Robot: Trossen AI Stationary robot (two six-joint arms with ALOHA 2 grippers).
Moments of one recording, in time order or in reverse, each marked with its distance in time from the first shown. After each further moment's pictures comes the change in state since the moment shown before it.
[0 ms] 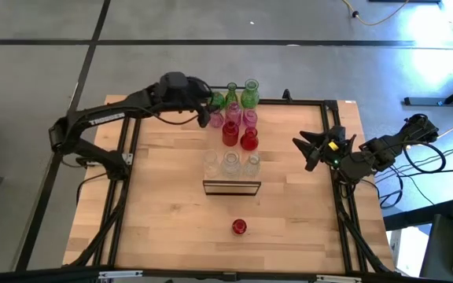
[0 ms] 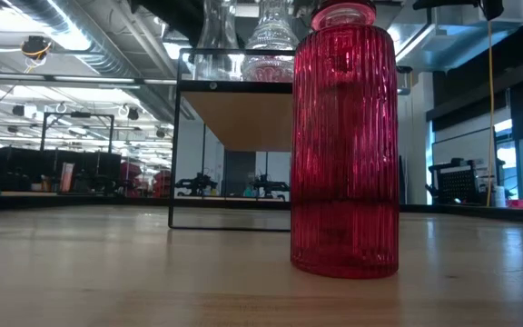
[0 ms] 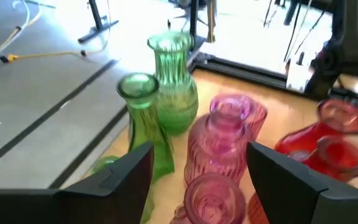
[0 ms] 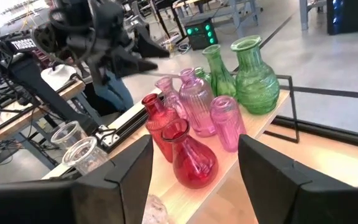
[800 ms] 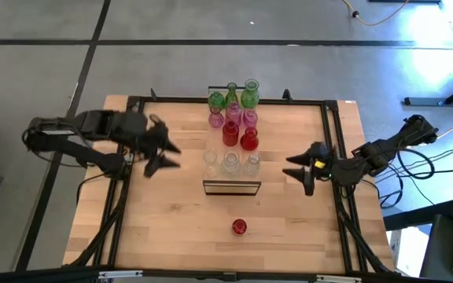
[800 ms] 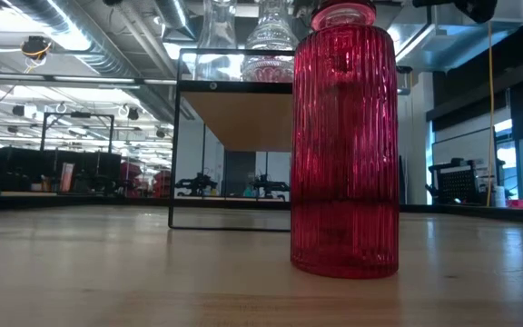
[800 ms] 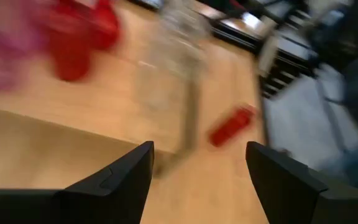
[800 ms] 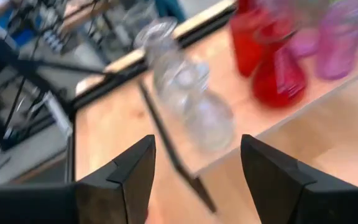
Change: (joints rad) left arm -0.463 -0.391 0.000 -0.566 0.082 -0.372; right arm 0.000 0.065 0.000 0.006 -0.426 -0.093
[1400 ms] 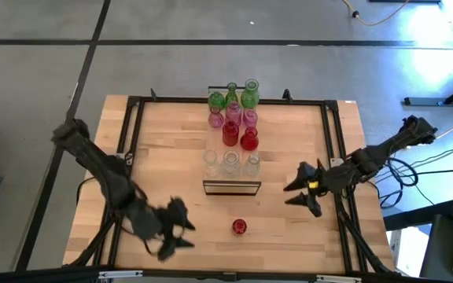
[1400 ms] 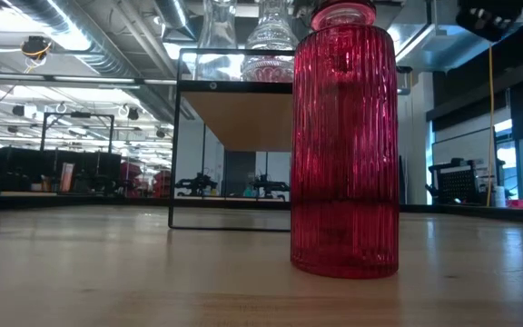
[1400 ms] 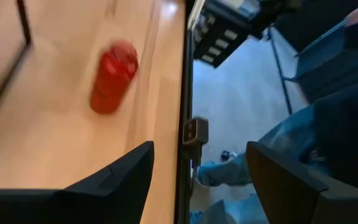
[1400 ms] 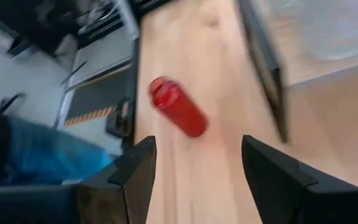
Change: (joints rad) left arm -0.717 0.430 0.000 0.404 -0.395 -0.476; right arm 0.007 0.038 -0.090 0.071 -0.457 -0.071
